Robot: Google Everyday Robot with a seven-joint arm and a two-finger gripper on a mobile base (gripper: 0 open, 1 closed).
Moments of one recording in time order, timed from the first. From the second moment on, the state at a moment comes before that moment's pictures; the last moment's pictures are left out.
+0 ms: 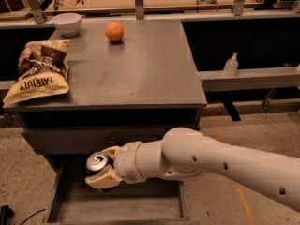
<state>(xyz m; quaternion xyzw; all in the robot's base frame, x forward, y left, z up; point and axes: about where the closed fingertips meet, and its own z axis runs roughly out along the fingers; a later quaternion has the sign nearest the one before) 0.417 0.139 0.725 -0.54 0.67 0.33 0.39</state>
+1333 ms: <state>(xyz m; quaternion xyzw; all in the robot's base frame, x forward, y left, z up) 0.423 0.136 0.599 -0.53 0.67 0.33 0.40</state>
